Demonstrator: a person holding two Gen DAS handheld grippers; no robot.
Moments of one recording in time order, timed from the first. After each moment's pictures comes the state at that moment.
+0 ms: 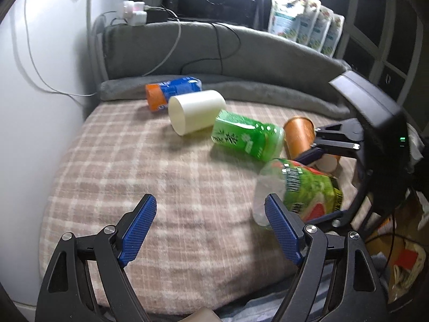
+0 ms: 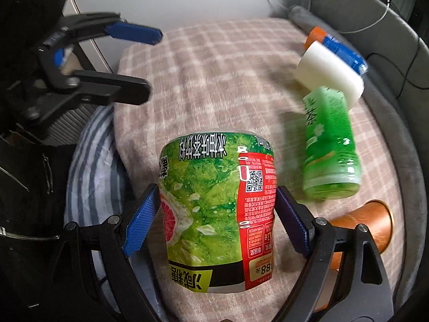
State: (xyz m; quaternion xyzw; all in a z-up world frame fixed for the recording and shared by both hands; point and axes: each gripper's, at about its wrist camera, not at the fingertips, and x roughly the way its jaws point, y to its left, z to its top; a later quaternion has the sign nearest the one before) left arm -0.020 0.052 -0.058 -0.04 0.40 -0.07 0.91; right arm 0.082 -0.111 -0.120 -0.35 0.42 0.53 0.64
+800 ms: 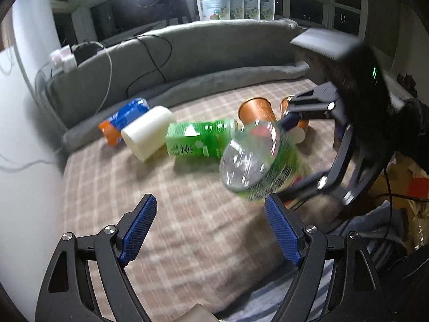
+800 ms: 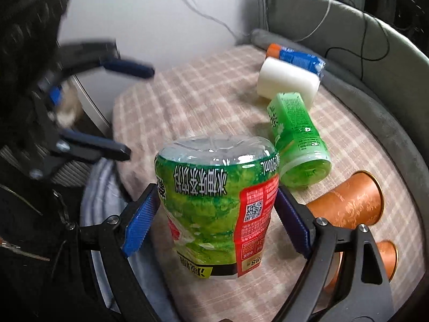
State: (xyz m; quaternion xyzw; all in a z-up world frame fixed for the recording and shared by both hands) left arm -0.006 0.001 -0.031 0.12 0.40 -0.17 0.89; right arm 0.094 -0.151 -0.100 -0.23 0.40 0.52 0.72
